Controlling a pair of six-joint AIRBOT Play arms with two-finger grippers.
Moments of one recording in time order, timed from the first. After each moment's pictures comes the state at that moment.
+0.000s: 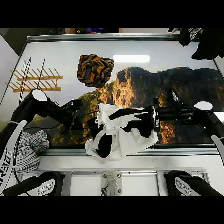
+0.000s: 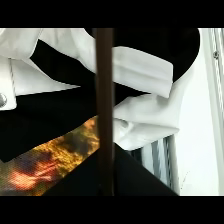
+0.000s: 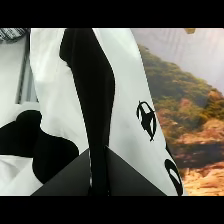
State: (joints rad) left arm -0.05 -1.31 0.98 0.91 -1.54 0.07; right arm -0.08 -1.12 0.75 -0.25 1.39 -0.33
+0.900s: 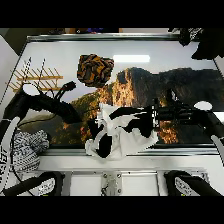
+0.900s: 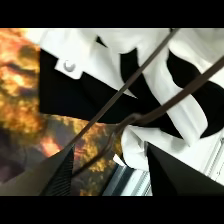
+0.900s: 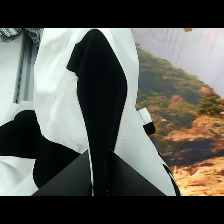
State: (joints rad) left arm 0.04 -1.31 1.08 0.92 -1.45 -0.58; right arm -0.08 -1.11 0.75 -0.25 1.38 -0.30
